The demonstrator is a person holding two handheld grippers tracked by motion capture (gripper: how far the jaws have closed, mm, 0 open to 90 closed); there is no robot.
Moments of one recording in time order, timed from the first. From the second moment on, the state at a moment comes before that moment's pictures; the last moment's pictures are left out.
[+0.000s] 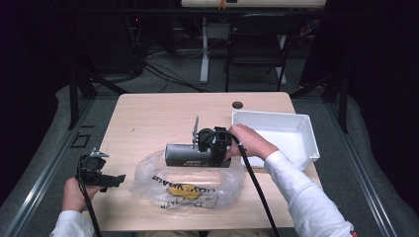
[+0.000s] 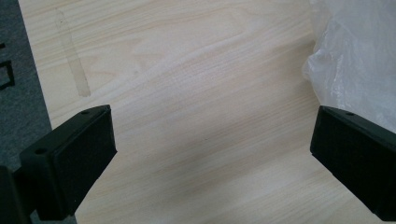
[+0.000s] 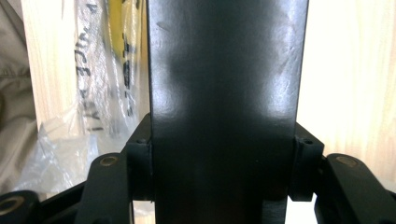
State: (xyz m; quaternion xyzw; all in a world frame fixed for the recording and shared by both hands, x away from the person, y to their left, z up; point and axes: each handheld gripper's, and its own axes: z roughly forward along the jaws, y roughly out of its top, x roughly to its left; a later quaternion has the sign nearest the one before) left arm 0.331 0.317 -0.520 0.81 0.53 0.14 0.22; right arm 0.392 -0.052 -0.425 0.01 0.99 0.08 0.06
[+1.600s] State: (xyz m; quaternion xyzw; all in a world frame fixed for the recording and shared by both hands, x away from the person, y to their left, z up) left arm 0.331 0.318 -0.521 0.81 0.53 0.14 0.22; right arm 0.424 -0.147 -0.378 0.06 0.99 0.08 0.08
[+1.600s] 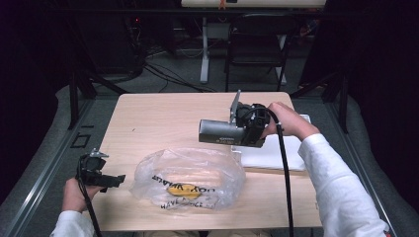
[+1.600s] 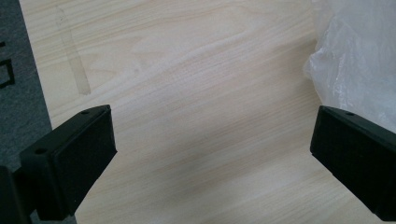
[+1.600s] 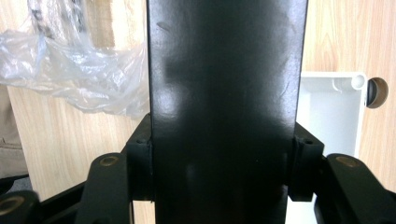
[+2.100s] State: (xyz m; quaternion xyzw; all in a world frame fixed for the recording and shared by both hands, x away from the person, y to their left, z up) left arm 0.331 0.318 -0.521 0.81 0.53 0.14 0.22; right arm 0.432 -0.179 -0.378 0.08 0.99 0.08 0.09
